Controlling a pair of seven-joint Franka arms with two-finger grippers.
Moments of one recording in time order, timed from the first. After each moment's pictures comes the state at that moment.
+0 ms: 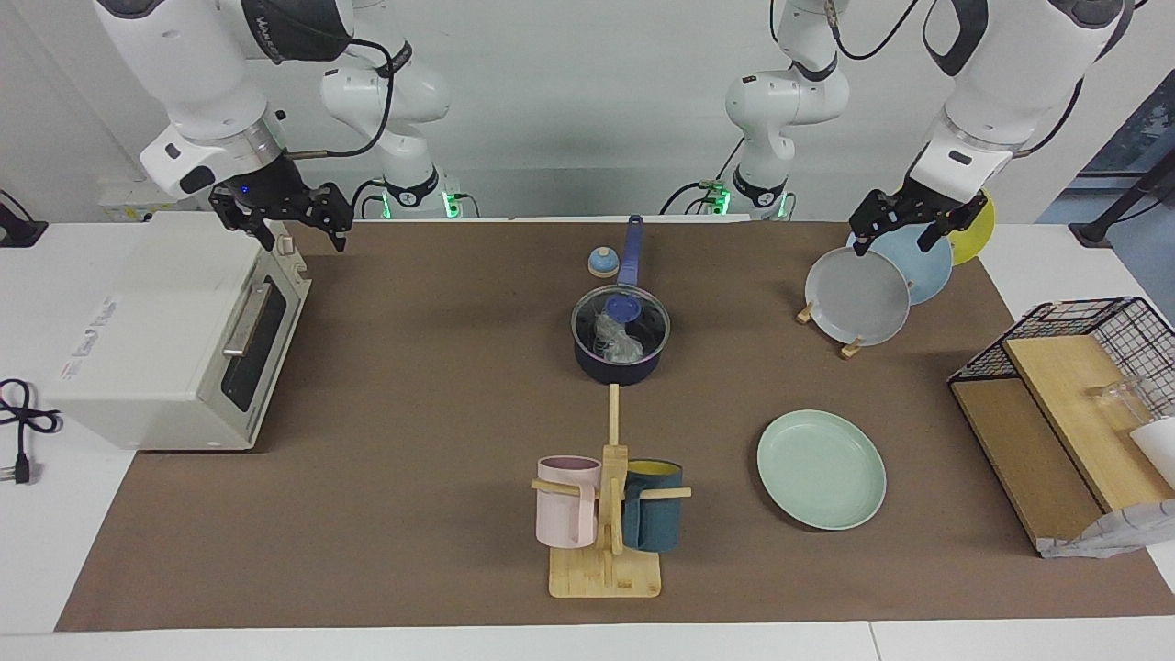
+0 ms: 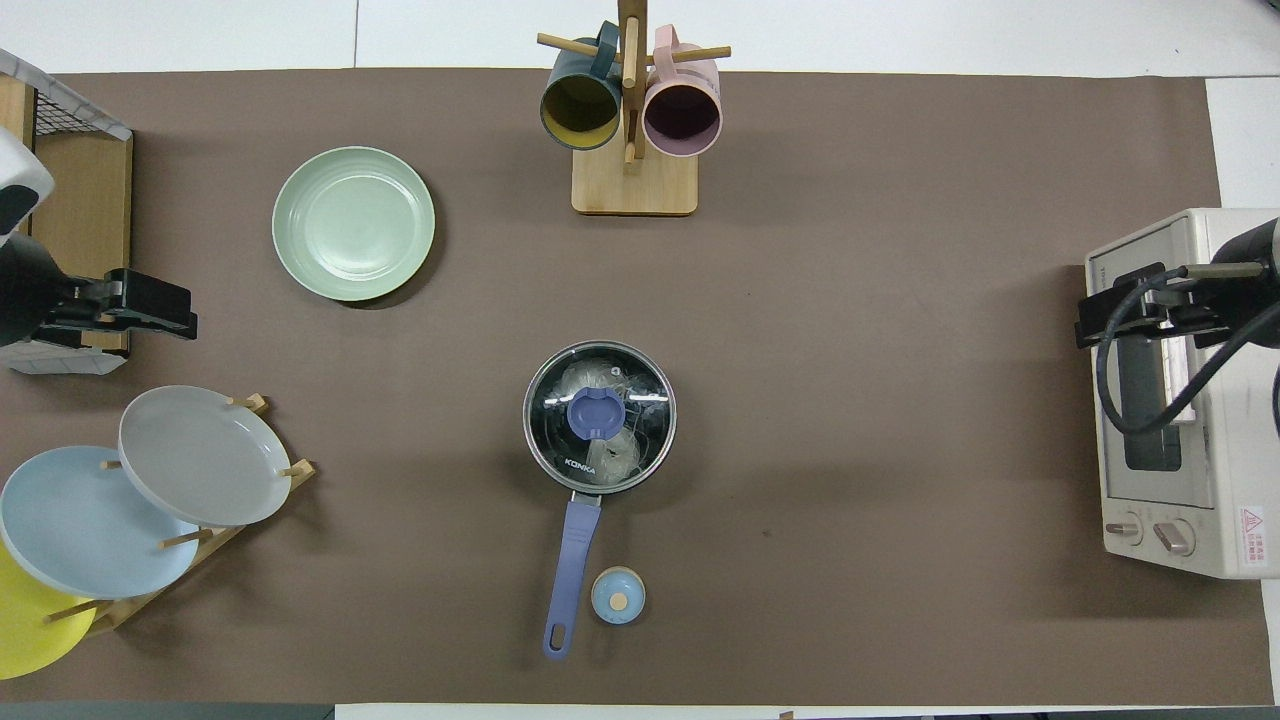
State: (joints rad) left arm 0.03 -0.04 -0.15 -1.63 -0.02 1.54 -0.10; right arm -0.01 -0.02 0.03 -1.62 -0.01 1.50 0.05
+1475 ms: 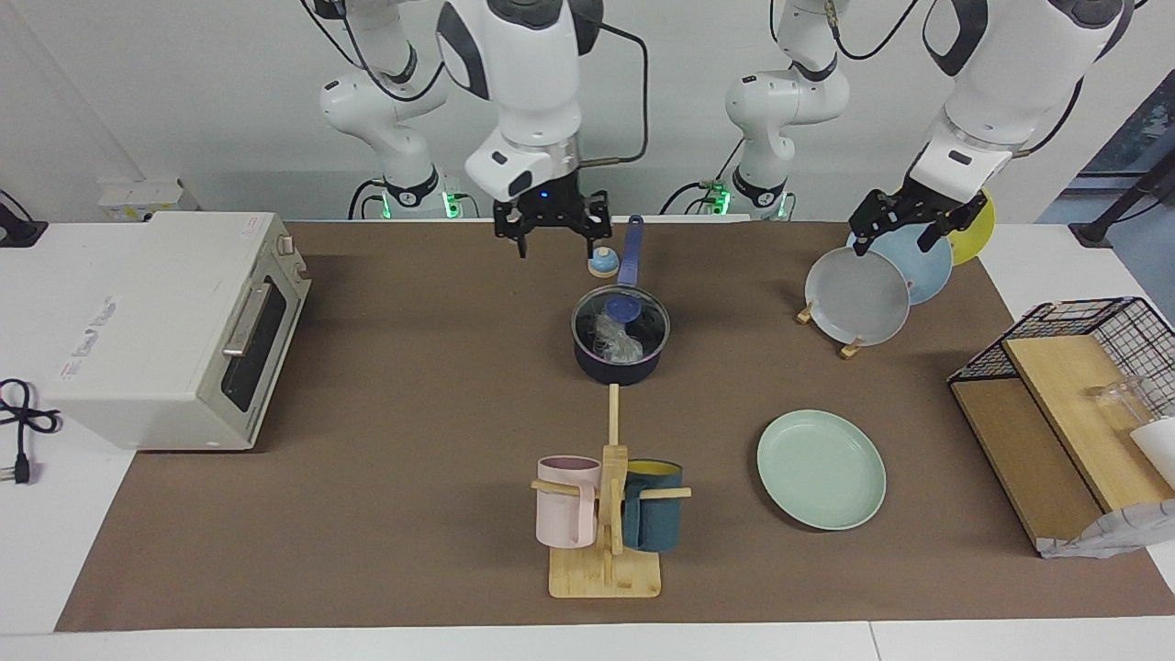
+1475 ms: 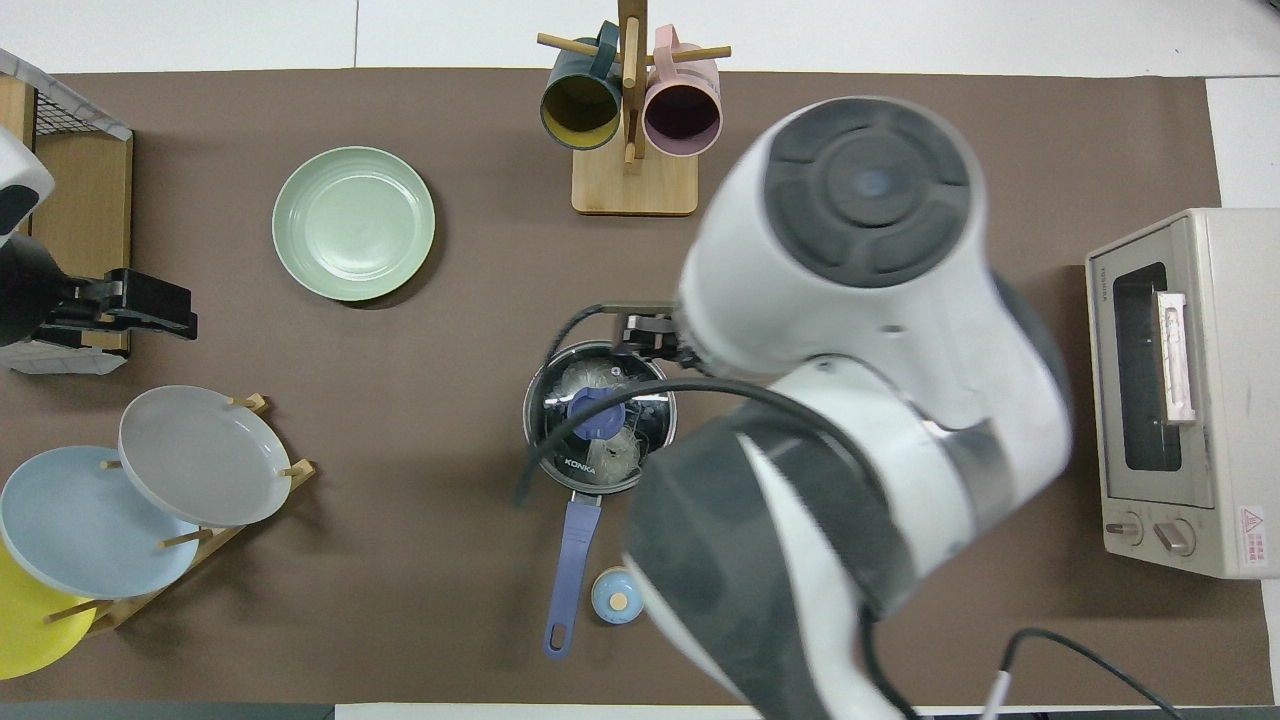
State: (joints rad) left arm 0.03 -0.04 -0.15 -1.63 -0.02 1.54 -0.10; right arm 0.54 0.27 0.07 -1.34 0.04 1.63 0.73
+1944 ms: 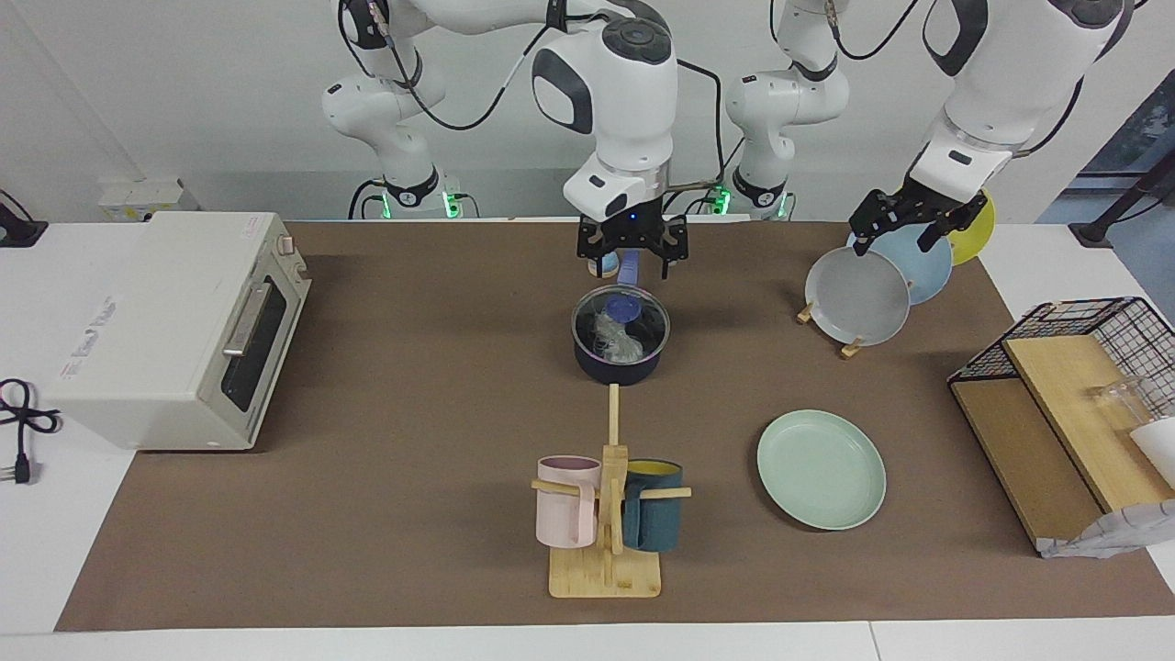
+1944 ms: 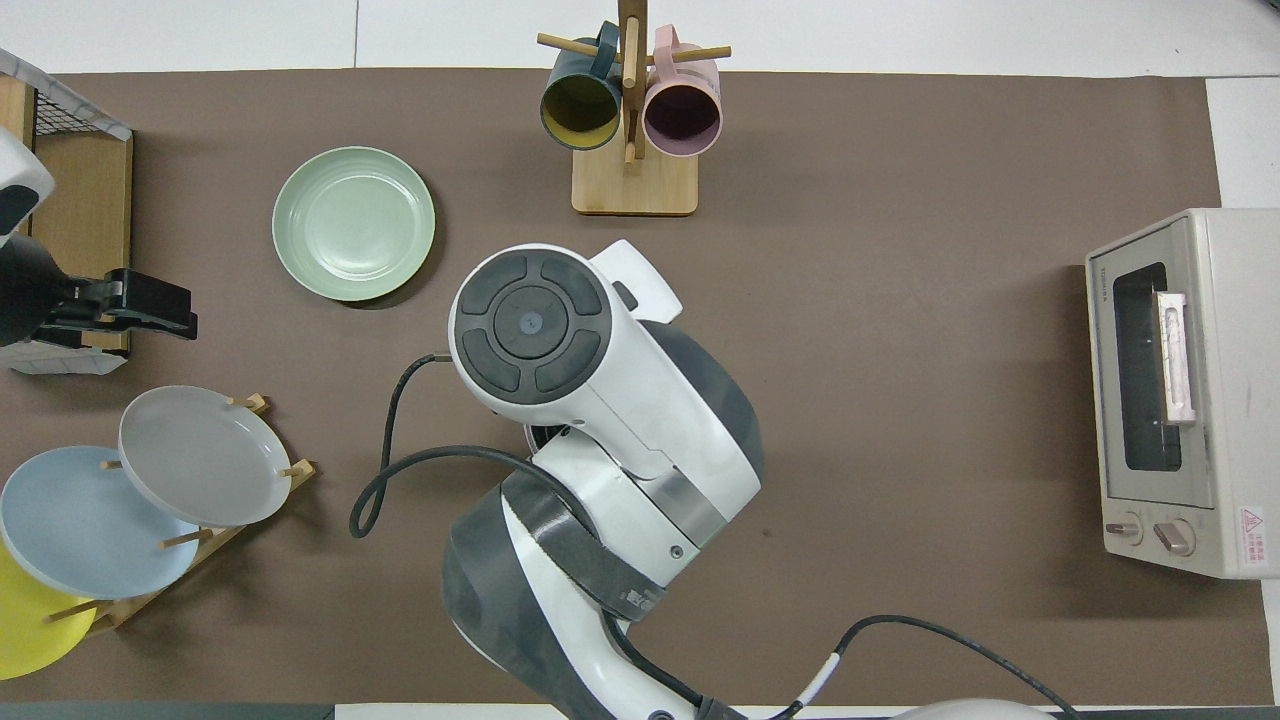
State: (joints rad) left arm 0.03 -0.04 -0.15 -1.63 -0.02 1.54 -0.10; right arm 0.67 0.39 0.07 -1.40 -0.01 1.84 0.83
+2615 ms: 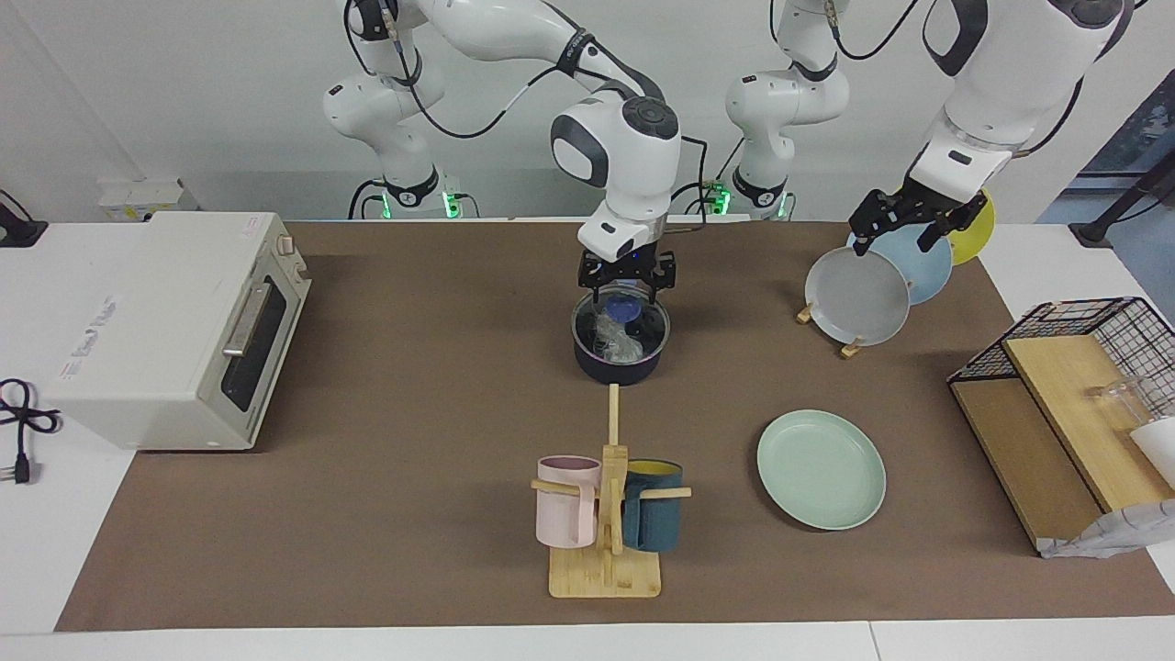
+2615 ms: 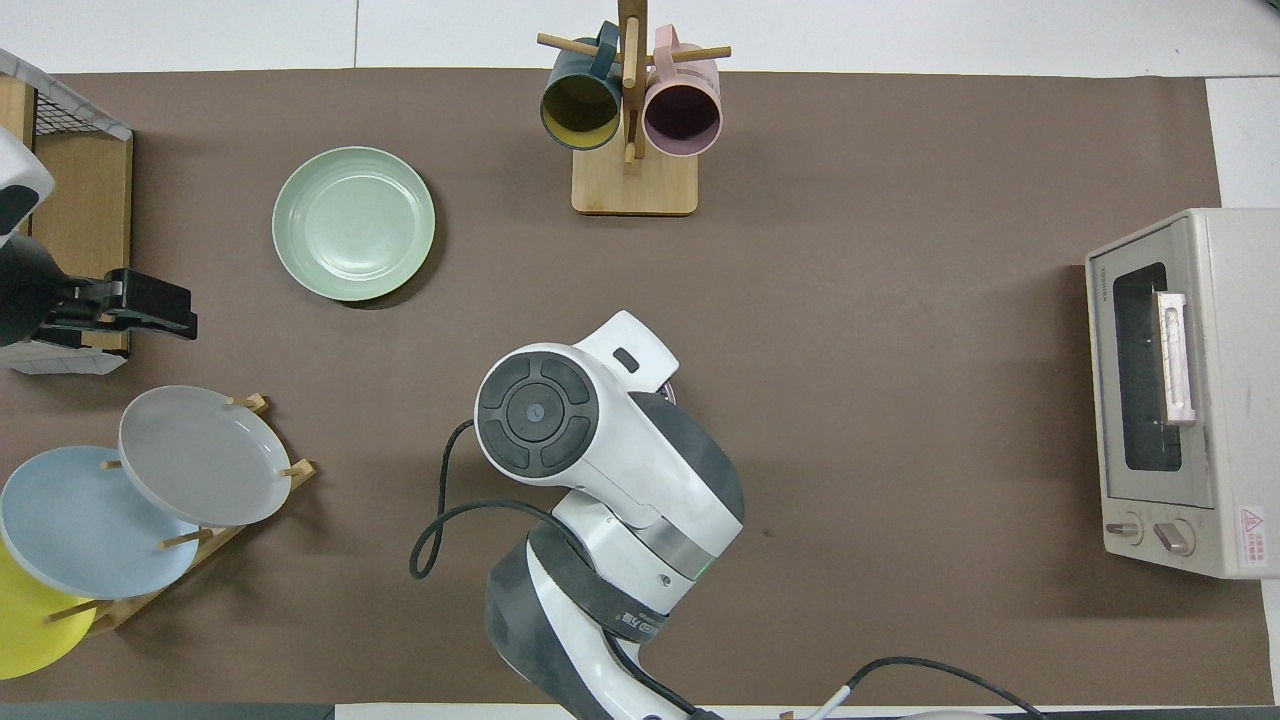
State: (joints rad) left arm 0.03 -0.04 -0.15 -1.63 -0.02 1.54 -0.10; right arm 0.70 0.33 0.07 -1.65 -0.08 1.99 0.82
